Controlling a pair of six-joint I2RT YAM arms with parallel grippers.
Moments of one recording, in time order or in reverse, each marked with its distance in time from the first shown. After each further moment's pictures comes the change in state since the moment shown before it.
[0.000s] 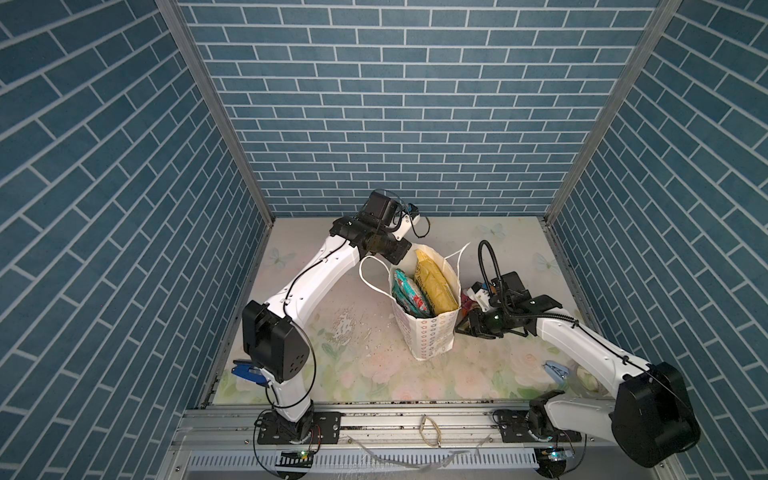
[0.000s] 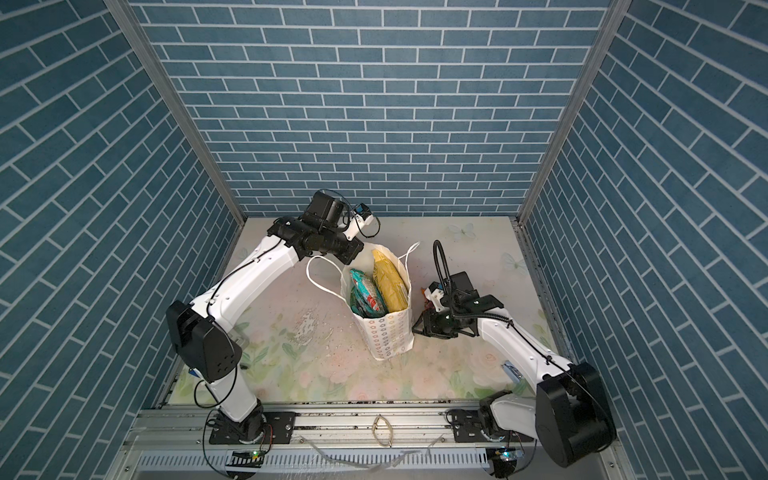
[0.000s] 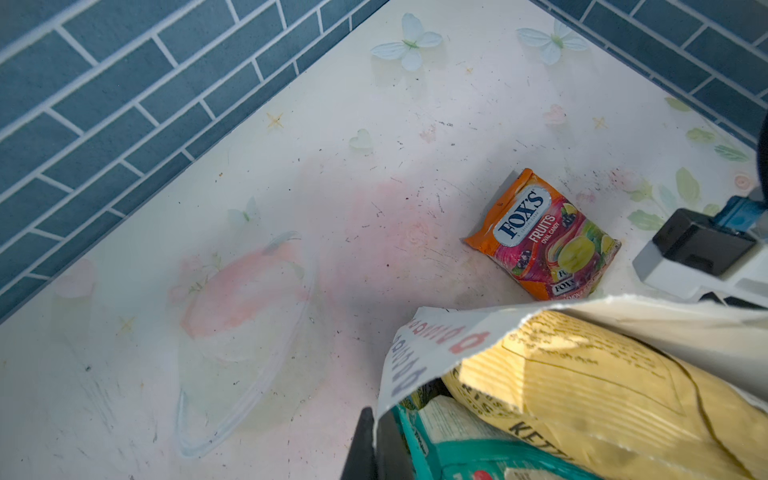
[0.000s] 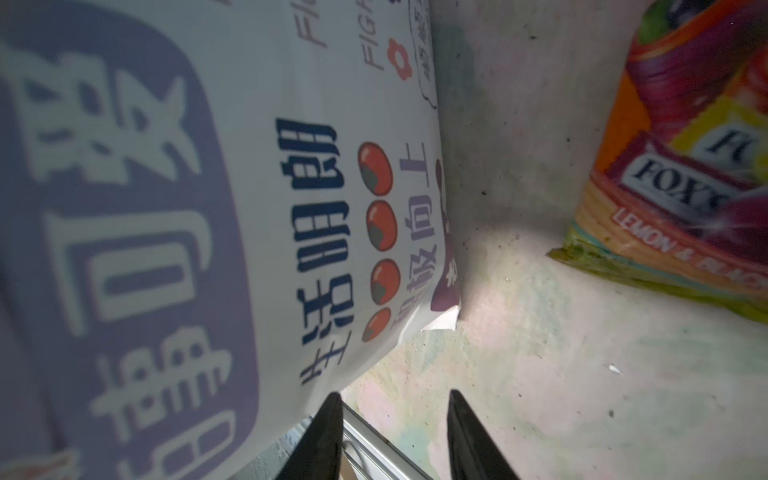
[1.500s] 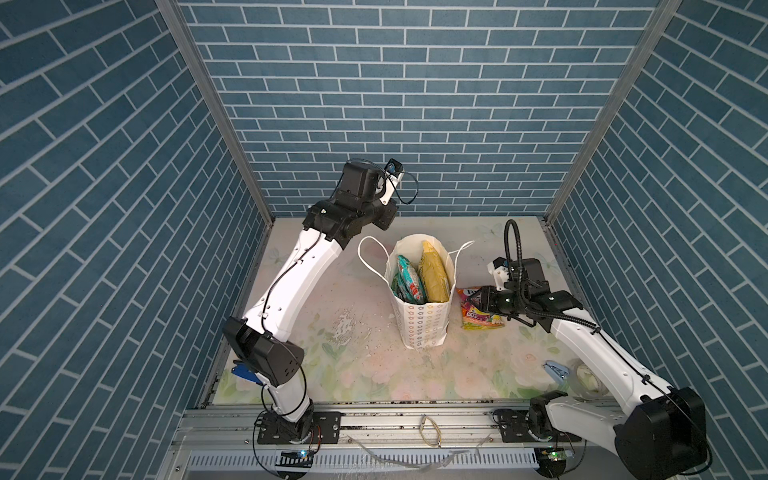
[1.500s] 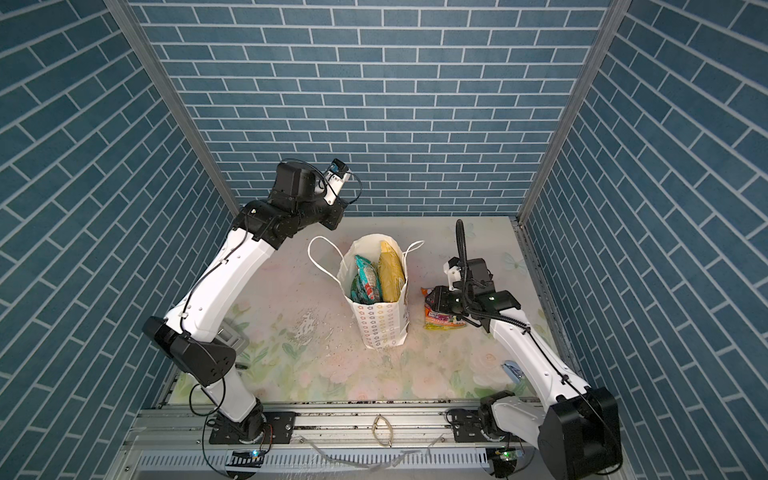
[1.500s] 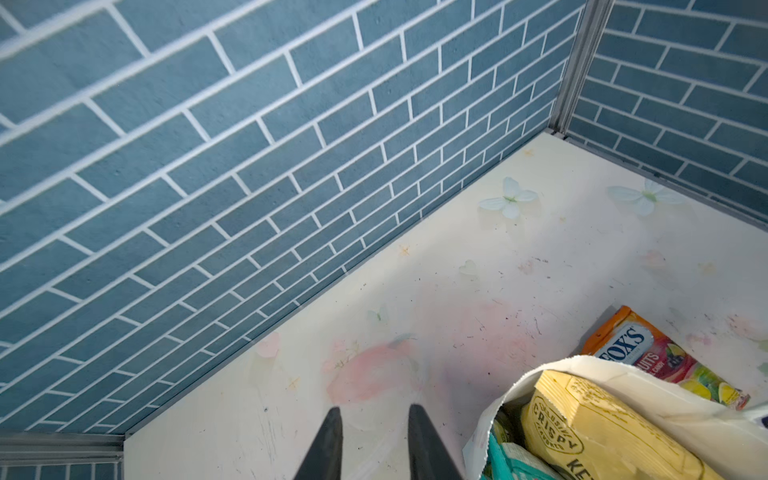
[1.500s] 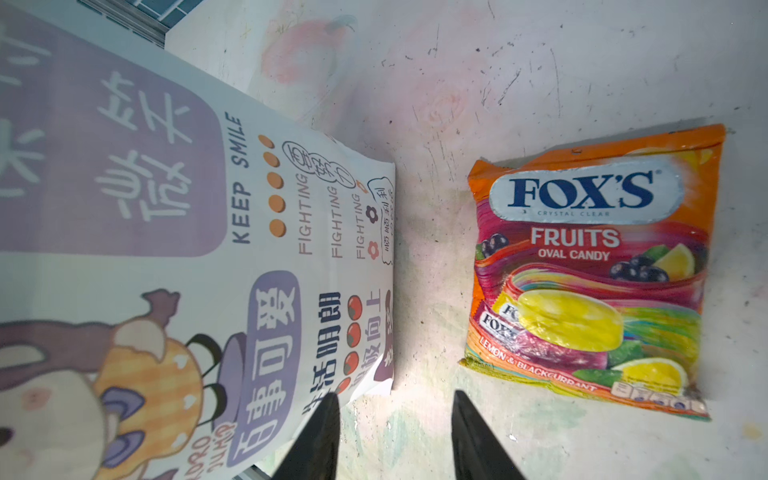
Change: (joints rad) left arm 0.029 -0.077 0.227 0.063 -0.240 0.024; right arm -0.102 -0.105 0.098 0.047 0.210 0.002
